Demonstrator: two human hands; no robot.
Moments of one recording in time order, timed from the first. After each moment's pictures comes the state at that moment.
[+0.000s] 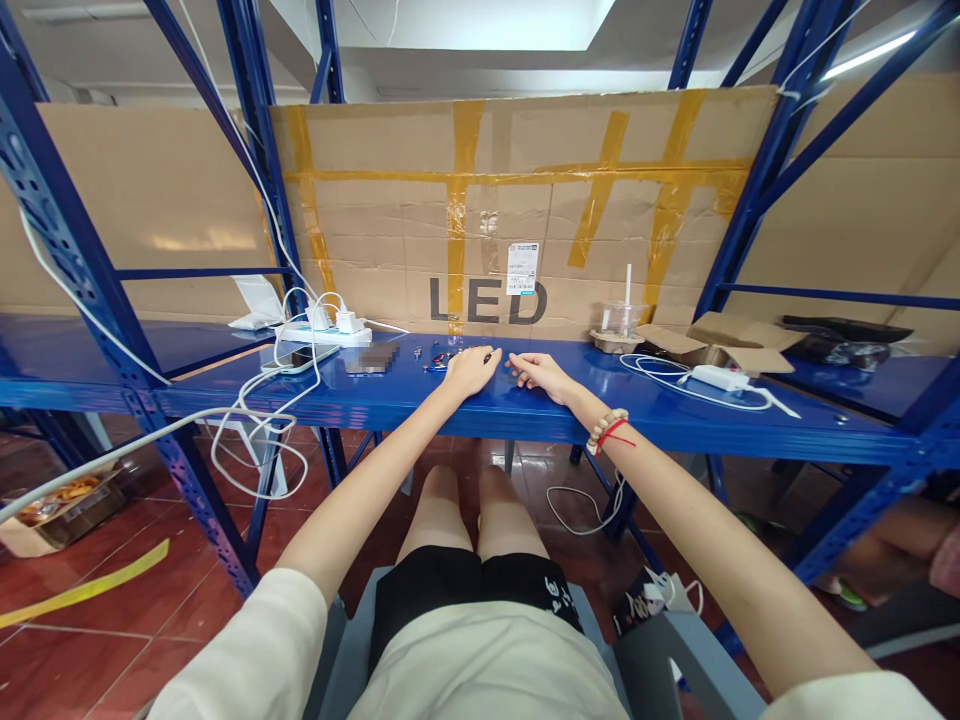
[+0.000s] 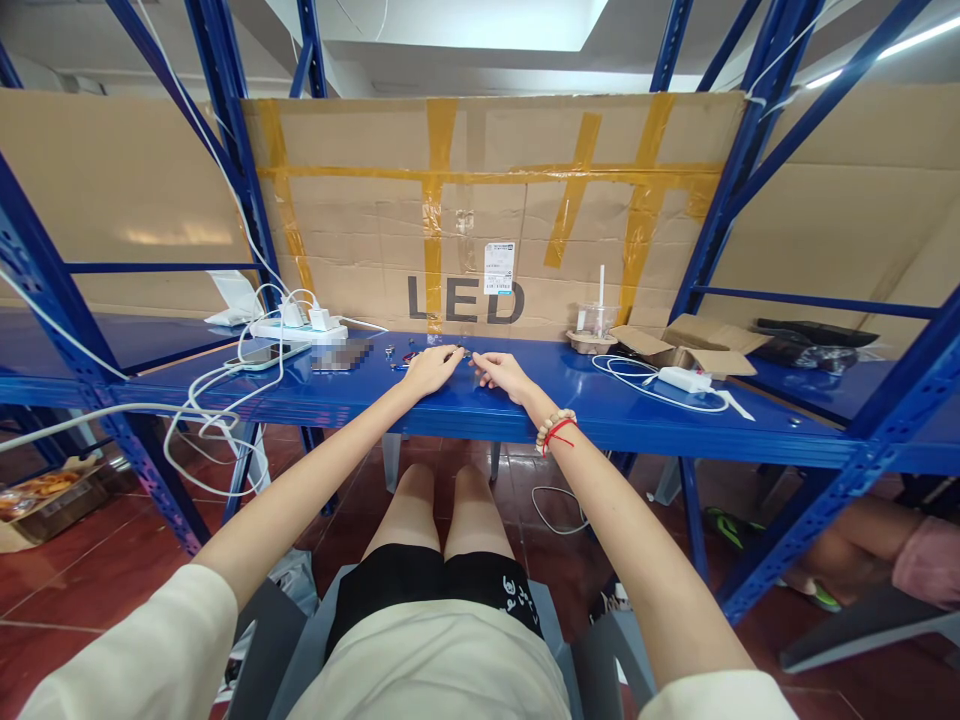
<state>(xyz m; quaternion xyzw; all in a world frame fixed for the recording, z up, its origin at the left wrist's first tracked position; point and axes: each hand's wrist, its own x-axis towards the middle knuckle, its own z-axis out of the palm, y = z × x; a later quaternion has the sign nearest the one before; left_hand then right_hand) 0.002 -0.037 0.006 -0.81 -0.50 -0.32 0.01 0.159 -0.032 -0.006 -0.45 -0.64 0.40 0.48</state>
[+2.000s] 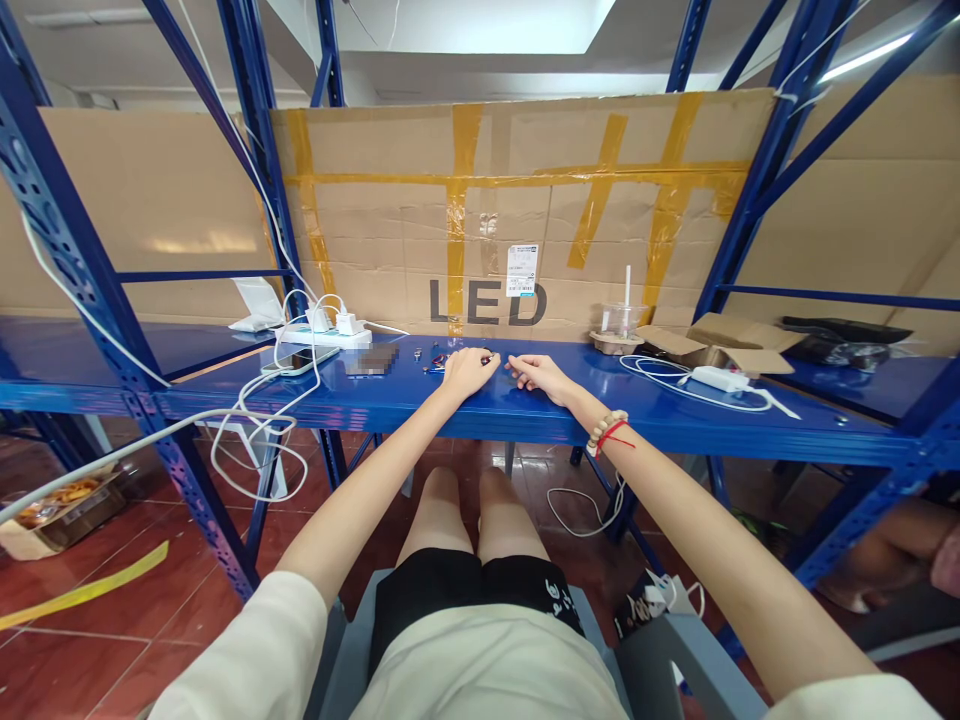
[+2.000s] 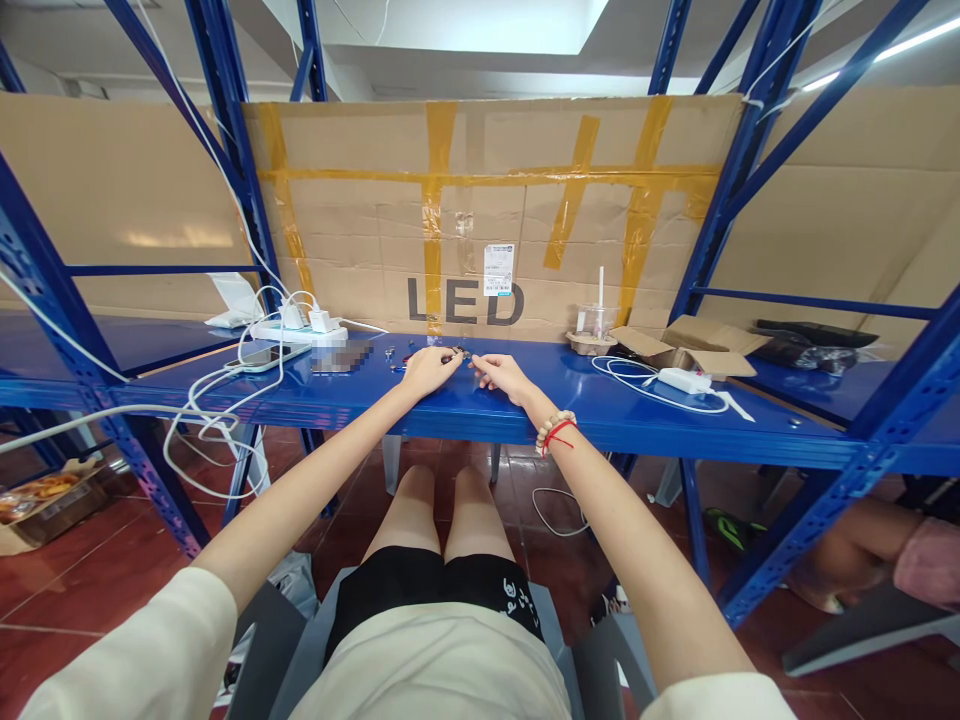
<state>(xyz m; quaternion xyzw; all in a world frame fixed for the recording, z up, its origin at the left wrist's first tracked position) 0.001 -0.037 0.006 -0.79 -0.52 -0.33 0.05 0.161 -0.027 -0.008 -0.45 -0.65 0.39 0.48</state>
